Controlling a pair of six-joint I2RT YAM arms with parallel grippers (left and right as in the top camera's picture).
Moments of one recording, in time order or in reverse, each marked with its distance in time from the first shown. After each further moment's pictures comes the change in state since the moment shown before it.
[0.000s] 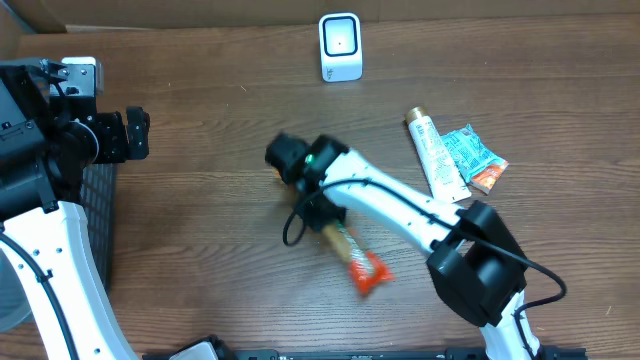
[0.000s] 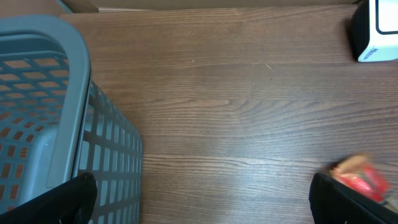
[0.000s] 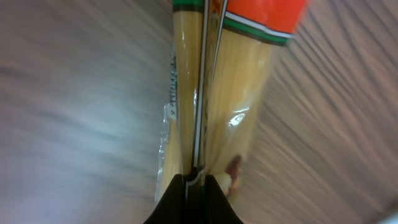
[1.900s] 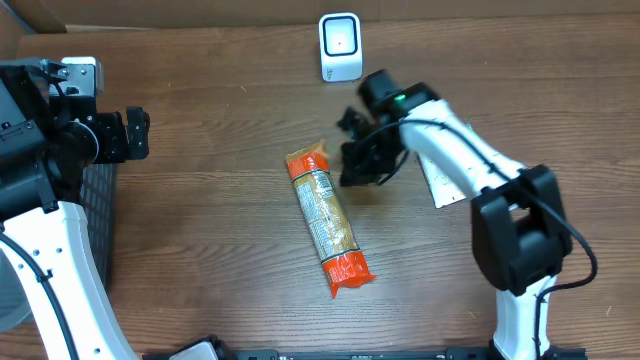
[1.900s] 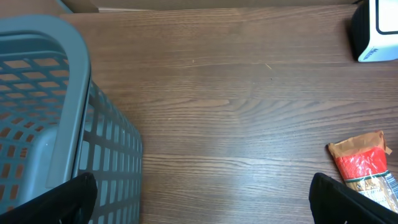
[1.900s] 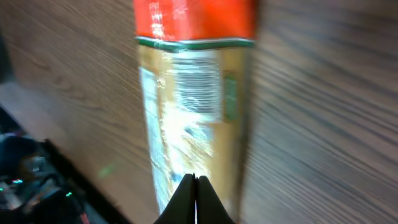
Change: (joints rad) left arm 0.000 0.000 0.000 0.000 0.000 0.000; right arm -0.354 -0.012 -0.104 0.151 -0.549 0.051
